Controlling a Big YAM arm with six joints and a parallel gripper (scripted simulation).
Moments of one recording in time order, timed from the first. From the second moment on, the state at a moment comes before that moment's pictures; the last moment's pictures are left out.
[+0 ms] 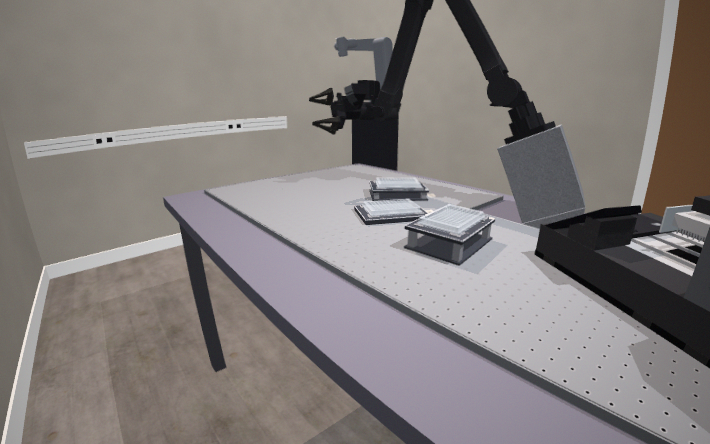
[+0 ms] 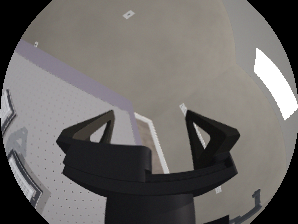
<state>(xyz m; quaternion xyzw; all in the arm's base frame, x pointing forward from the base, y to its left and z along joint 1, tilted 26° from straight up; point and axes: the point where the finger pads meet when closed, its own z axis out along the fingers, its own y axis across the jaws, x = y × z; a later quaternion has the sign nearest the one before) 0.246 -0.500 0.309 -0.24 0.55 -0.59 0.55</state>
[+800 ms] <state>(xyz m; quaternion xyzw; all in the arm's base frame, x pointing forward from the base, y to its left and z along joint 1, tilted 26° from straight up) 0.331 -0.462 0.280 -0.13 0.64 -0.43 0.62</state>
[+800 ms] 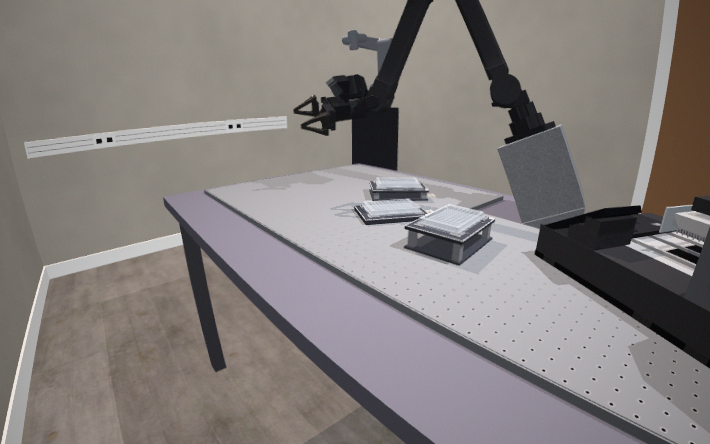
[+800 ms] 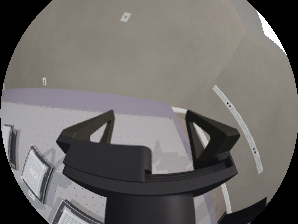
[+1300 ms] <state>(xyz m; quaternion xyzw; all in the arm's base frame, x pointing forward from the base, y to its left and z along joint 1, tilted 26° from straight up) 0.379 -0.427 0.257 -0.08 0.70 -0.34 0.63</state>
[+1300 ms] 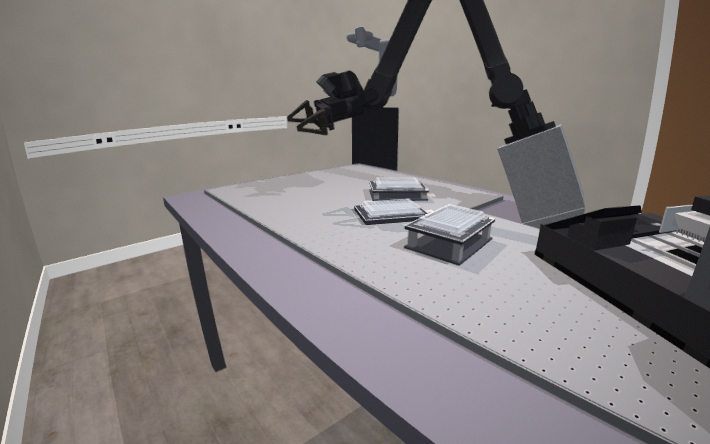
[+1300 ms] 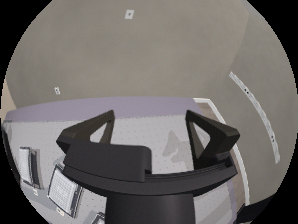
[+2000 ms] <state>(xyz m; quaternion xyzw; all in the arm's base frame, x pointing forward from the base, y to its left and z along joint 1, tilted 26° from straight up) 0.431 -0.359 0.214 -0.02 0.76 -0.23 0.60</state>
